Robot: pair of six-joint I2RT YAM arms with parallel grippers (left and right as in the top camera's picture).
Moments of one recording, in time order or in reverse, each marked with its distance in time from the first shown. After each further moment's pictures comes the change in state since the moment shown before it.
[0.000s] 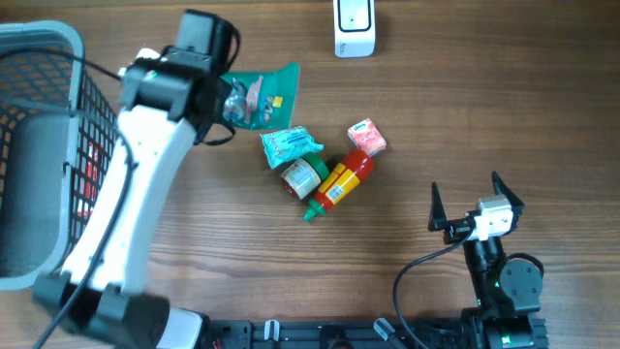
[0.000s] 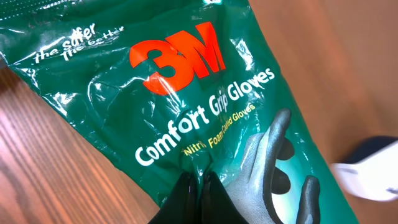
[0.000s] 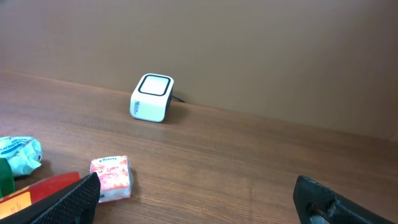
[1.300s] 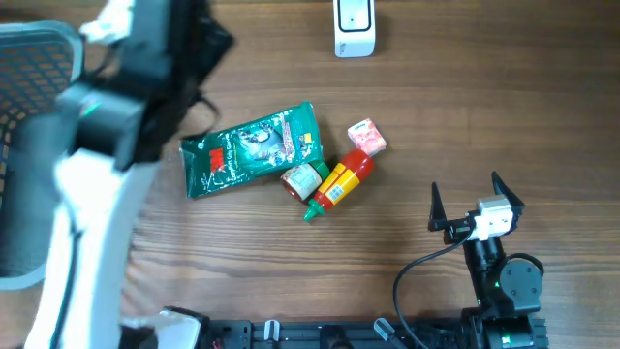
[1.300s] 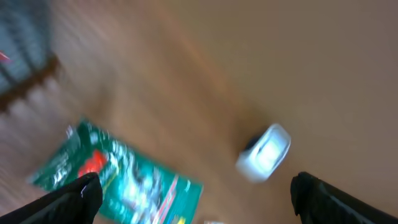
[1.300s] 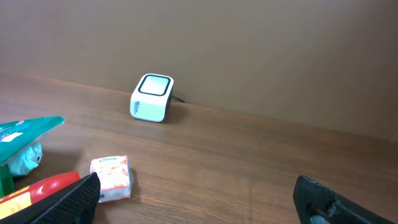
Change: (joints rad) left arm 0.009 -0.156 0.243 0.084 -0.007 0.167; right arm 0.000 0.000 0.000 0.000 0.000 0.000
